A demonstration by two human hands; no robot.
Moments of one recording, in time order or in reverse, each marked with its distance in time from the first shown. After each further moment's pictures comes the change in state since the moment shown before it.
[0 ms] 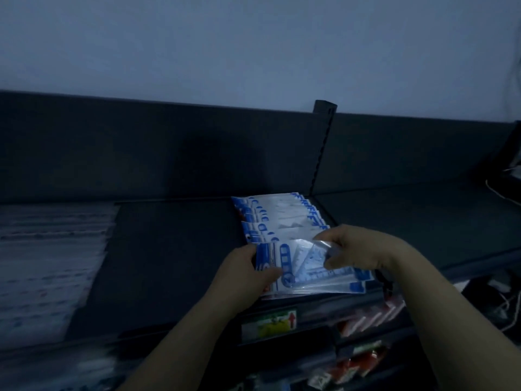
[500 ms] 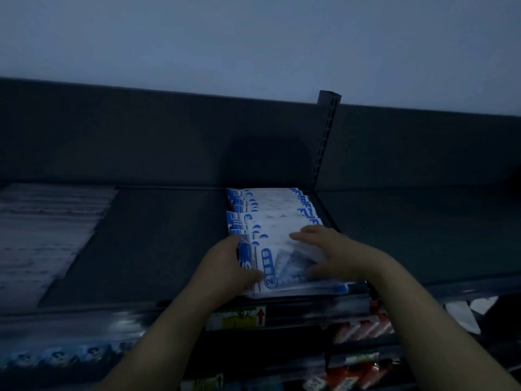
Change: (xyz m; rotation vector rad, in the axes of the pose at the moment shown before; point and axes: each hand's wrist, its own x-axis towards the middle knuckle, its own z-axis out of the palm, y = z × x) left_hand 0.006 0.006 0.029 0.258 0.130 -0.122; right_hand 0.009 0.032 0.006 -0.260 -0.046 -0.191
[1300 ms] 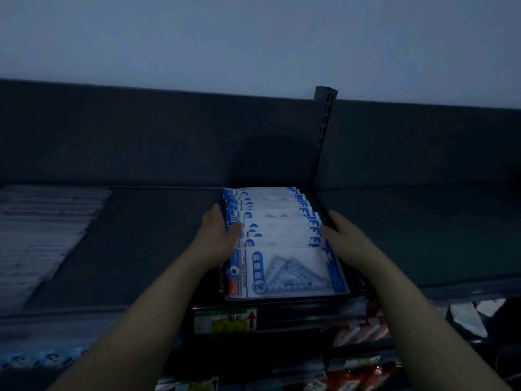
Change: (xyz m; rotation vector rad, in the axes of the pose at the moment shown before) left_hand 0.052 0.006 -0.003 -0.072 0.107 -0.052; right_hand 0.018 0.035 0.016 0.795 0.427 0.288
